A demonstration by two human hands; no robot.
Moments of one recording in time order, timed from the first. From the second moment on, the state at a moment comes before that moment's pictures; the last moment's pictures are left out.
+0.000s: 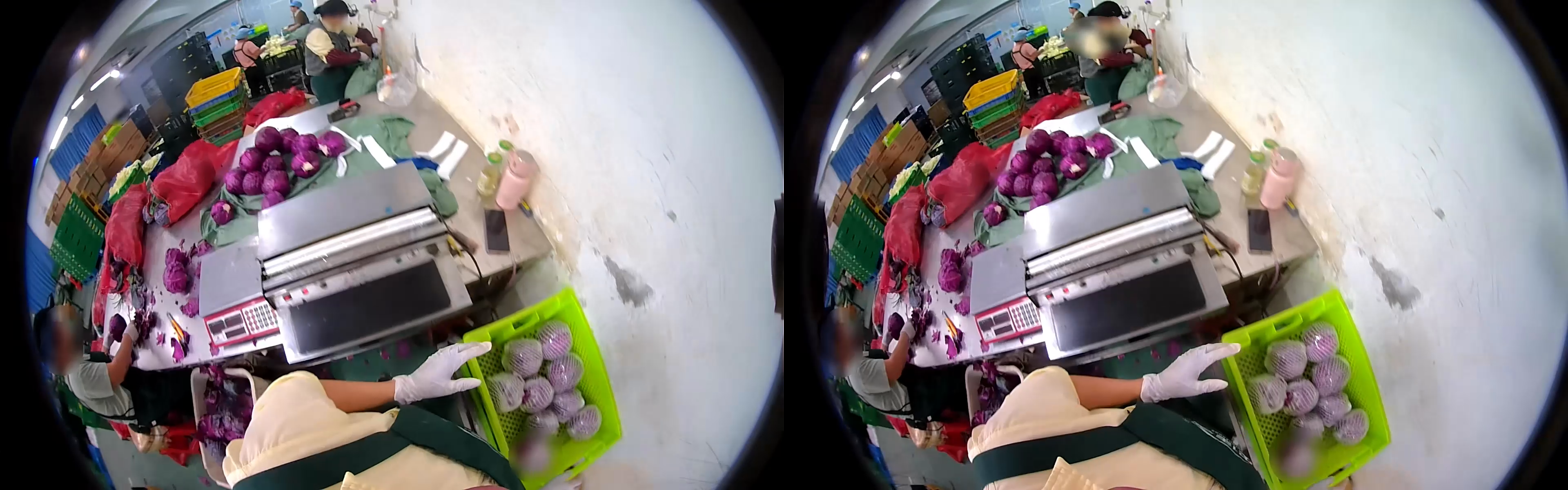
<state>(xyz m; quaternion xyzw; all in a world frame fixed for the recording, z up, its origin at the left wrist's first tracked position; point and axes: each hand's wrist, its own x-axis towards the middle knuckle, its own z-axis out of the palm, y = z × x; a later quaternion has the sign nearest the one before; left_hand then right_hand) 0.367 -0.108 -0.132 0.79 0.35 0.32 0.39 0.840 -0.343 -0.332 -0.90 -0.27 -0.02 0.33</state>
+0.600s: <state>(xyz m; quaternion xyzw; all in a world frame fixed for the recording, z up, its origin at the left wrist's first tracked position) 0.149 -0.070 -0.070 0.57 0.56 0.55 0.25 0.482 0.222 -0.111 -0.45 -0.83 0.04 0.34</state>
